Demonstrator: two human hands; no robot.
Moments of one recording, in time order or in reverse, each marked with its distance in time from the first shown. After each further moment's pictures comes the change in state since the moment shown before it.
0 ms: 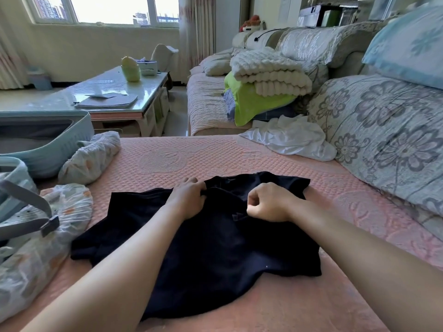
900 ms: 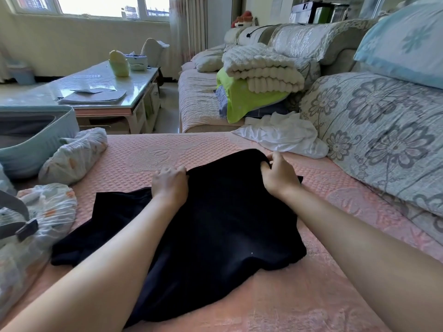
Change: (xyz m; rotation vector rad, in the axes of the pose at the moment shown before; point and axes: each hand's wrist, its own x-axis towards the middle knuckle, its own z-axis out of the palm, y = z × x) left_hand 0.020 -0.003 -0.008 0.313 0.219 -0.167; right_hand 0.030 0.027 -0.013 0.439 0.487 0.359
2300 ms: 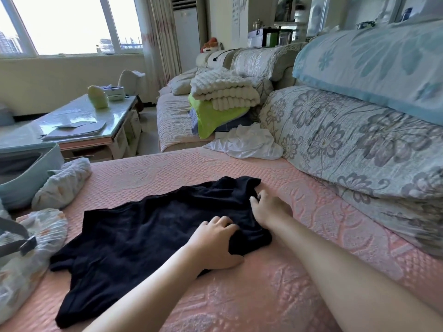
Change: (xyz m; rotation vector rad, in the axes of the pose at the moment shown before) left_hand -0.157 0.136 -0.066 -0.141 -0.310 0.662; right_hand -0.099 0.063 -0.063 -0.421 -0.110 0.173
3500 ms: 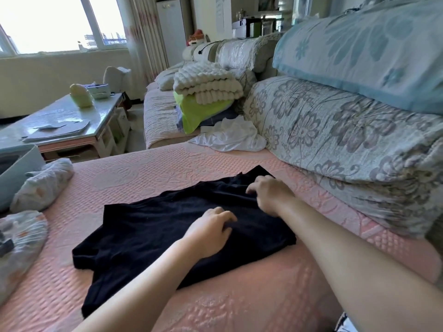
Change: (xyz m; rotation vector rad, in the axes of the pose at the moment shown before) left_hand 0.019 0.037 0.006 -0.364 0.147 -0.033; right_hand -0.006 0.061 -0.043 -0.253 0.018 -0.426
